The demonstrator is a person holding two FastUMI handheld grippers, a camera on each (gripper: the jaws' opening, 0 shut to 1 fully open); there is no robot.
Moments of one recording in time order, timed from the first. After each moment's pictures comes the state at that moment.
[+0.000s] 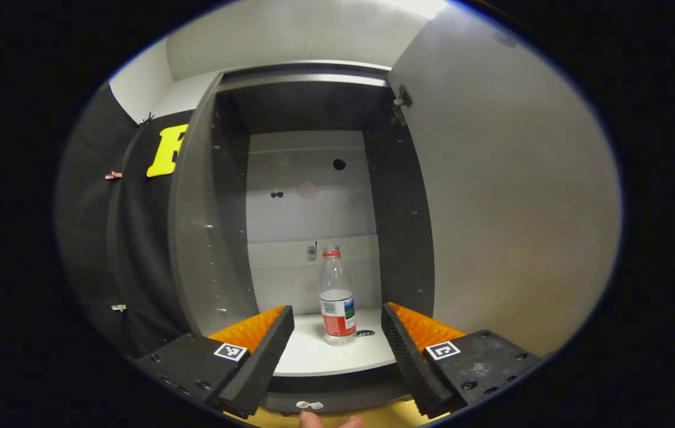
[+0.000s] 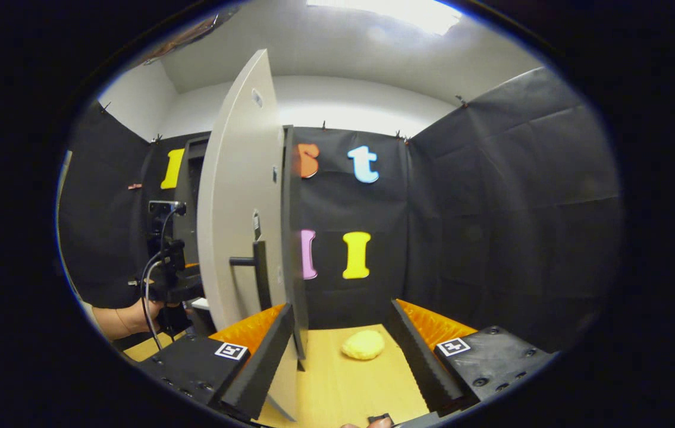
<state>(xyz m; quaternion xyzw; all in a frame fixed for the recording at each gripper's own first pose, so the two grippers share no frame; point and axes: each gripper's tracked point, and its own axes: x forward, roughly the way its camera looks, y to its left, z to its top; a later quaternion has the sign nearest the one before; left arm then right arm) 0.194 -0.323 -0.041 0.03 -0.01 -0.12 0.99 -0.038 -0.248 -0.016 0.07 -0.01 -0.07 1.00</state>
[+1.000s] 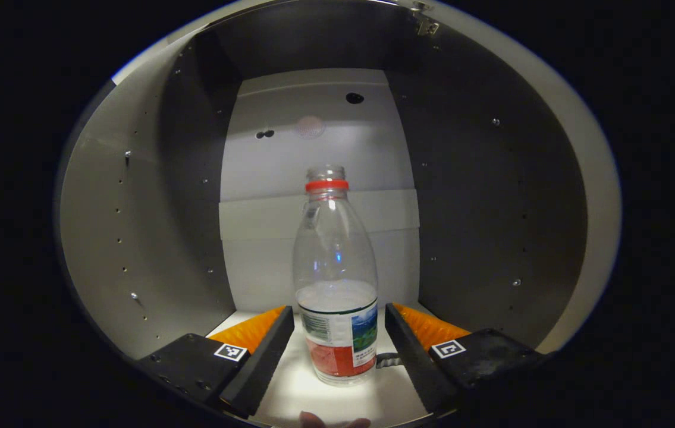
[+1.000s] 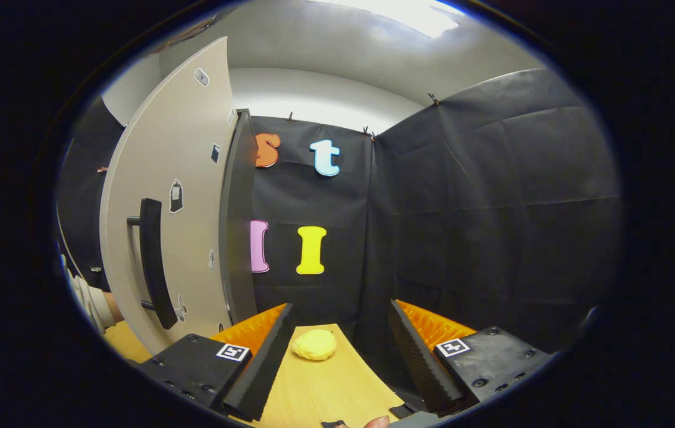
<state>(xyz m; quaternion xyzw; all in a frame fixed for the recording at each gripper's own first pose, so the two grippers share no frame) 0.368 -0.353 -0.122 0.03 0.03 -0.06 1.00 -0.017 -0.316 -0.074 0.04 0.04 -0.12 0.99</state>
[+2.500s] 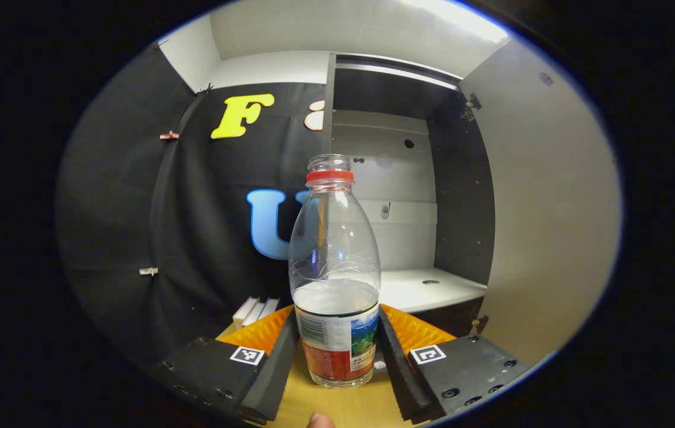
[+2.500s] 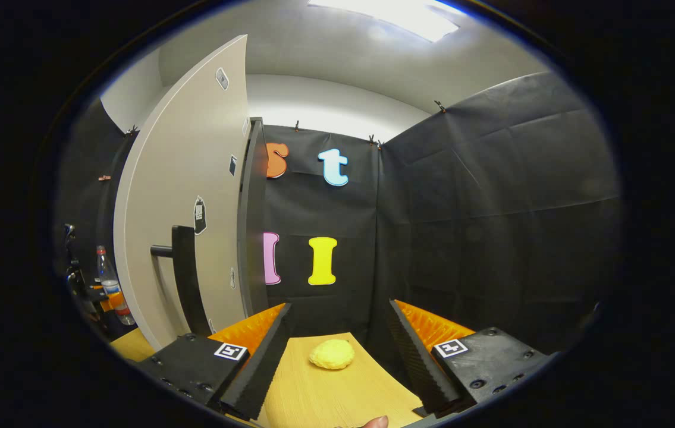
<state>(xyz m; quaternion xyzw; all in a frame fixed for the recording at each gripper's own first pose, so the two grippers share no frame) 0.098 -0.128 -0.151 -0.03 0.03 -0.06 1.00 0.002 -0.266 -0.045 0.05 0.02 -0.12 0.99</state>
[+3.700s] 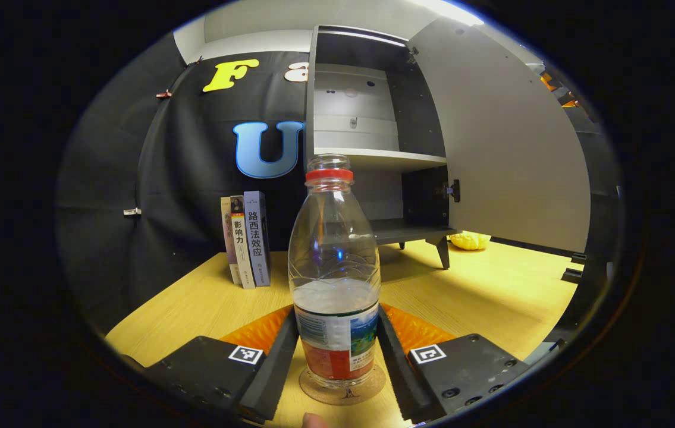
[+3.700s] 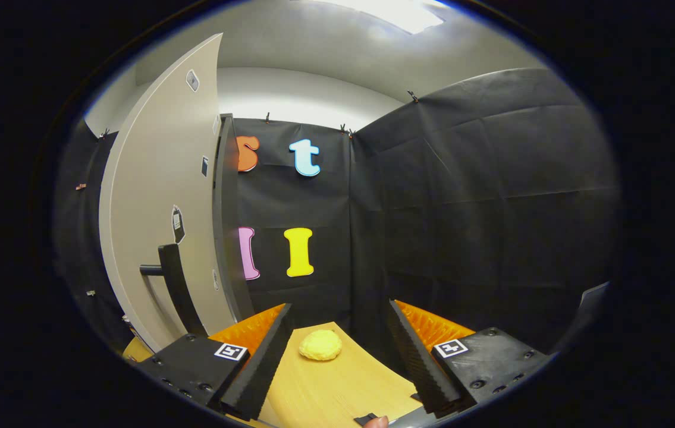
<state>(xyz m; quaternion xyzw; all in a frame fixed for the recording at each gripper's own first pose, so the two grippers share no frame) -0.011 -0.123 -0.423 0.01 0.09 -0.14 0.99 -0.014 -0.280 -0.041 0.08 0.06 -0.20 0.98</state>
